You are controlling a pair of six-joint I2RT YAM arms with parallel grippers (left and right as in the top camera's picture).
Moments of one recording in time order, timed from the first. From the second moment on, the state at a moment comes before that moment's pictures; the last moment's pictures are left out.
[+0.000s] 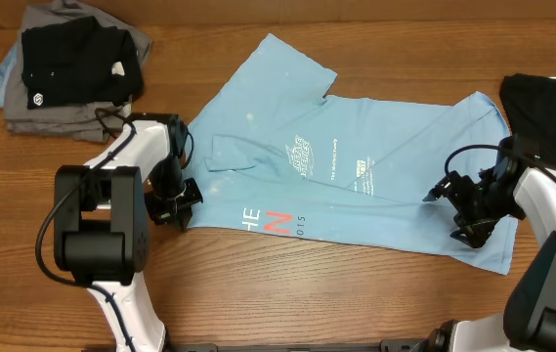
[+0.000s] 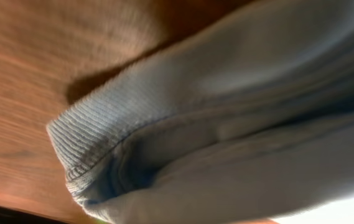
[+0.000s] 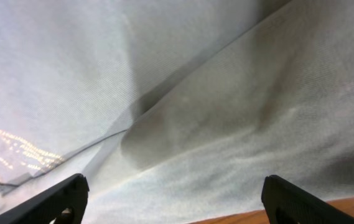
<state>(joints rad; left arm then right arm) -0.05 2.05 1.29 -1.22 0.04 -0.49 -0.34 1.65 0.99 -0.95 -0.32 0.51</state>
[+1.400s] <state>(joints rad) -0.11 1.86 1.11 -0.84 0.15 -0.39 -0.34 1.63 0.99 -0.96 -0.33 0.50</state>
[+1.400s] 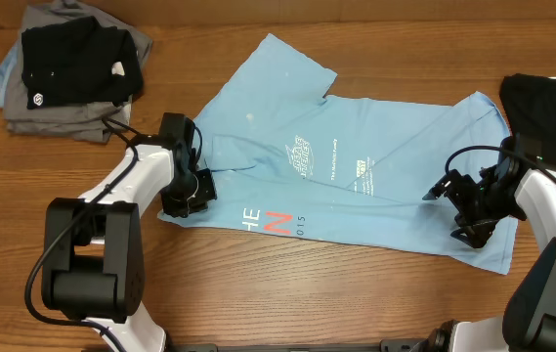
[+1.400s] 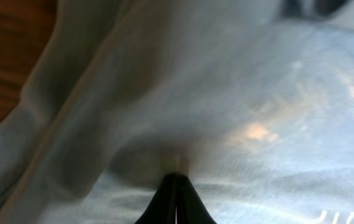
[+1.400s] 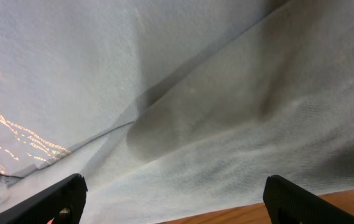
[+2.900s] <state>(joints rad) -0.07 1.54 1.27 -0.74 0.30 -0.43 -0.31 1.63 1.40 -0.88 -0.38 0.42</state>
